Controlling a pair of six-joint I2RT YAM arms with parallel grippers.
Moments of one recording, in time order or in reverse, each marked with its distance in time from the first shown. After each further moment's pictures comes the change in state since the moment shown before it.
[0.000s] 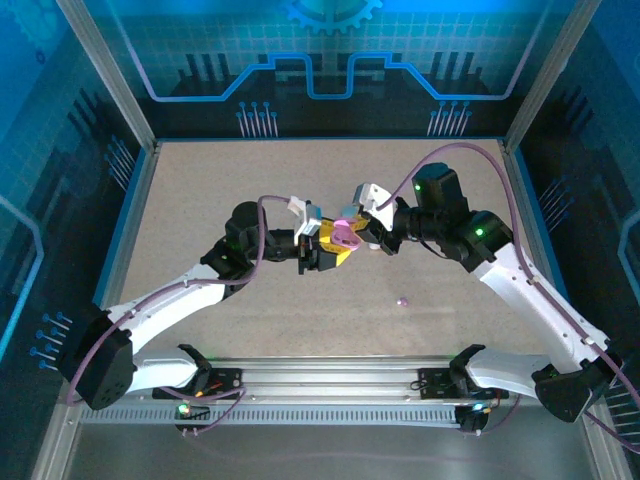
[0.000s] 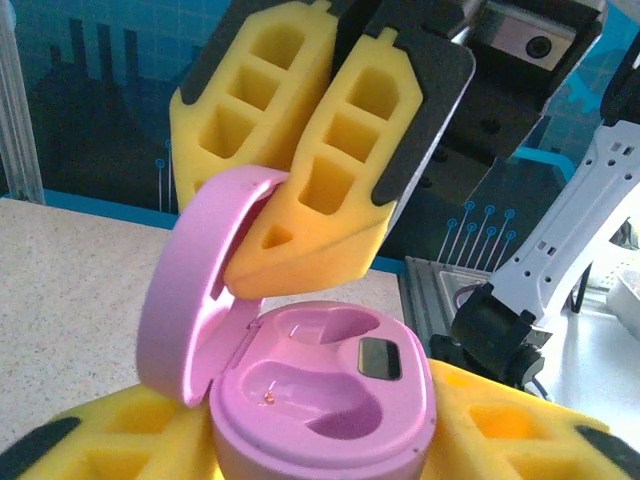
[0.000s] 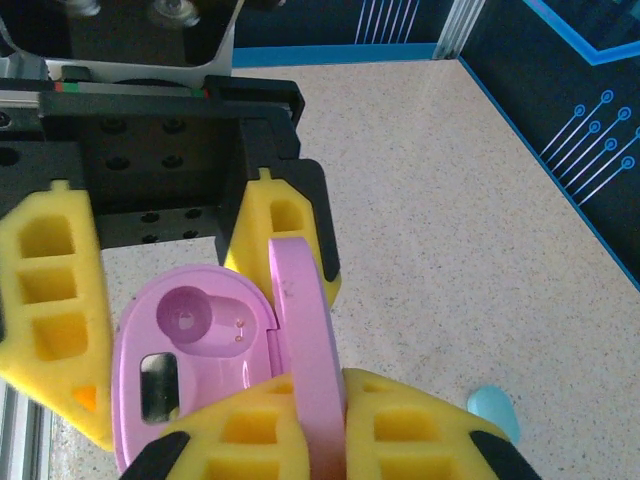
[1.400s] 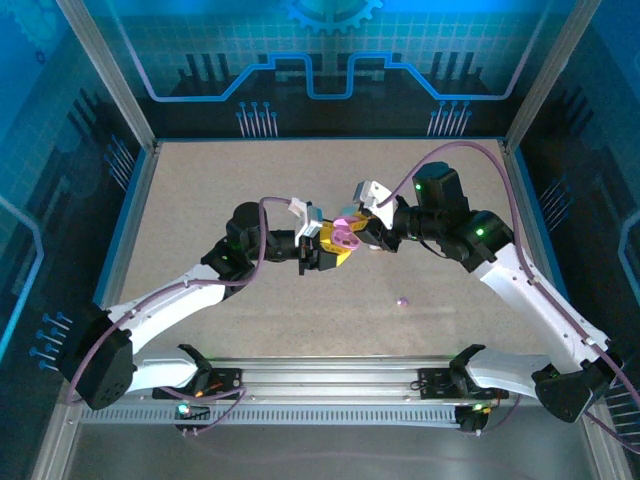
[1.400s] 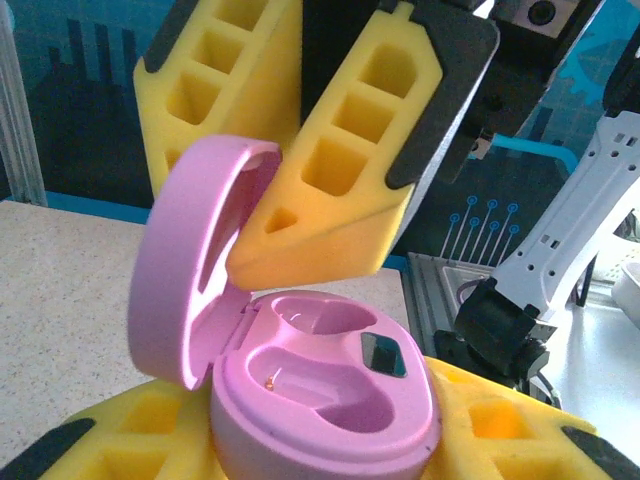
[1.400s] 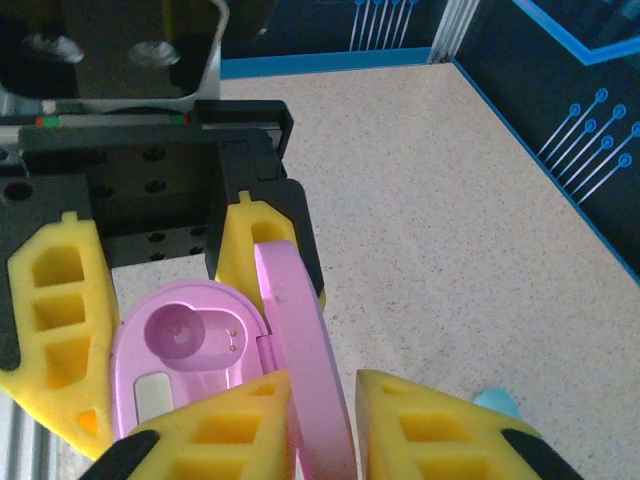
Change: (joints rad) left arm -0.004 0.000 0.000 -0.003 -0.008 0.023; right arm 0.001 0.000 0.003 0.008 0.008 0.046
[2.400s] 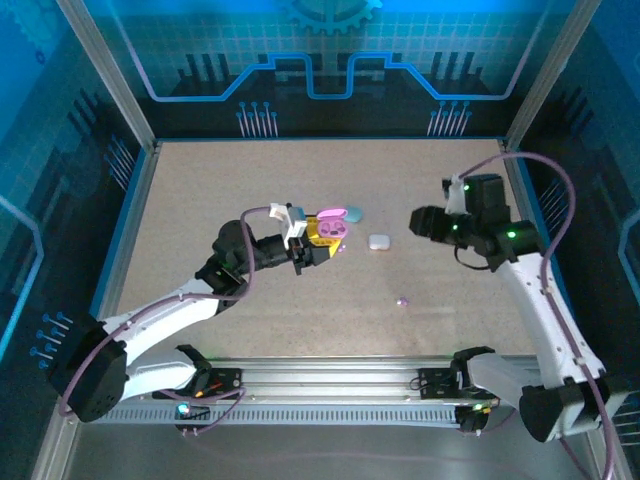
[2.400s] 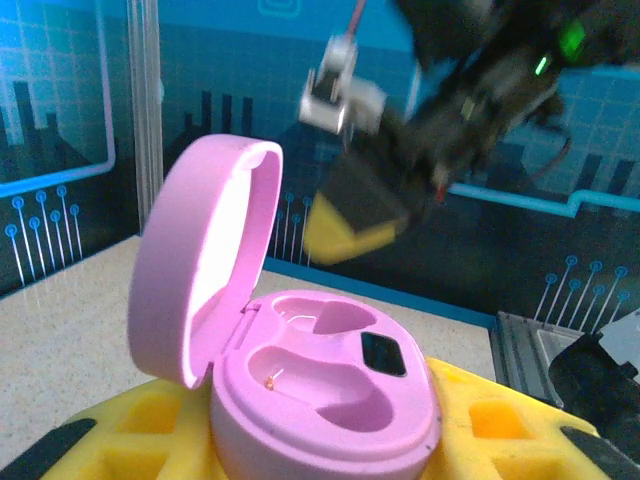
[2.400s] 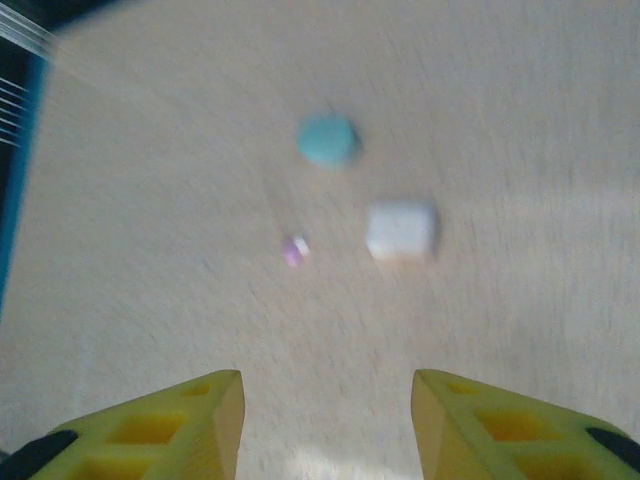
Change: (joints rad) left arm 0.000 -0.085 -0.154 0.222 -0.235 -0.057; right arm -0.402 -0.081 -0.206 -0.184 0.171 0.898
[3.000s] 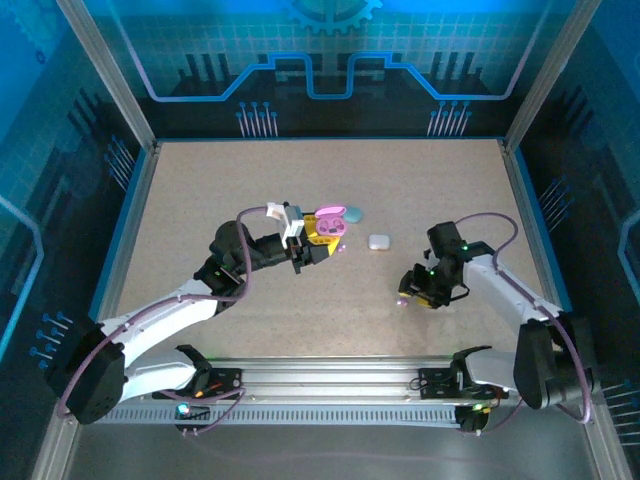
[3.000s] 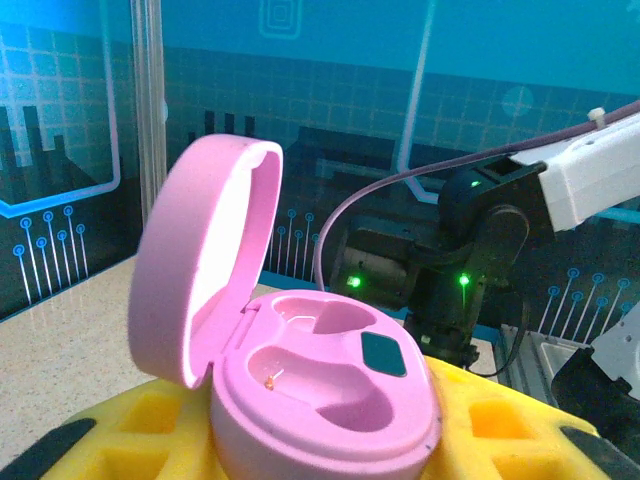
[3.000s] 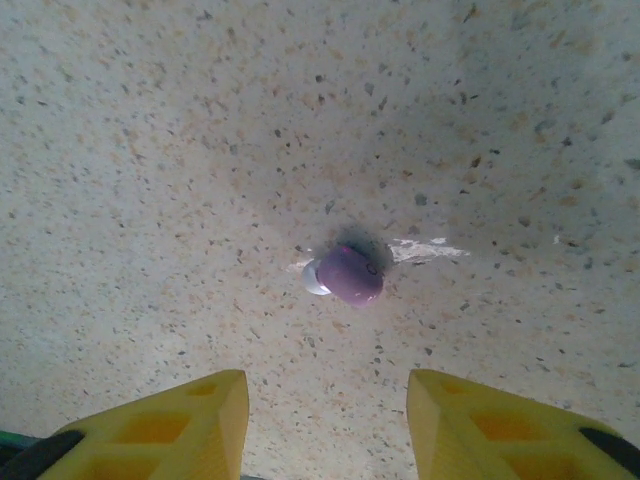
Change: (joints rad) left arm 0.000 -0.007 0.000 0.020 -0.005 -0.003; right arm 0.053 0.177 -0.377 0.028 -0.045 0.192
